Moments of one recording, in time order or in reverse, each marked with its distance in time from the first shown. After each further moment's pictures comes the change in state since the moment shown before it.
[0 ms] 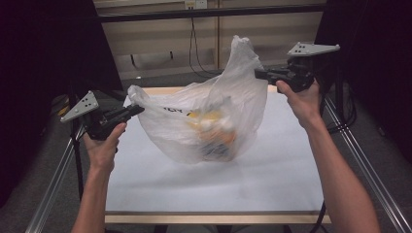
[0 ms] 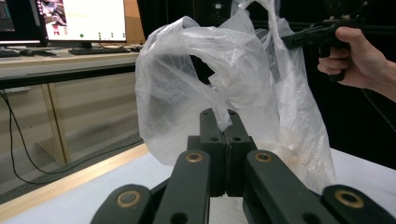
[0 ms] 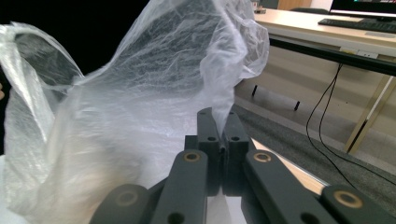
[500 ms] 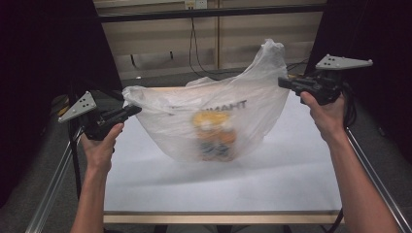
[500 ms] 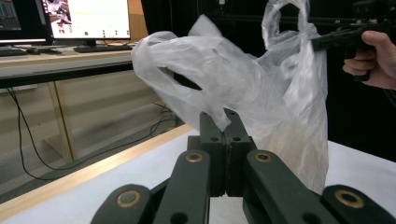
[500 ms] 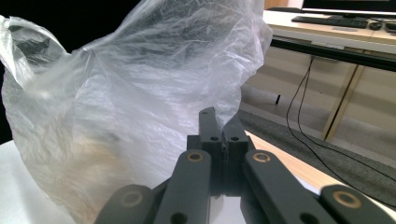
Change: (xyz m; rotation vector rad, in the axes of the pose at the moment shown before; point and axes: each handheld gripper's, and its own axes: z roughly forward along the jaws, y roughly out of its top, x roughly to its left) left arm 0.005 -0.002 -0.005 0.015 0.019 0.007; right arm -0.010 -0.030 -0.053 -0.014 -0.077 0.028
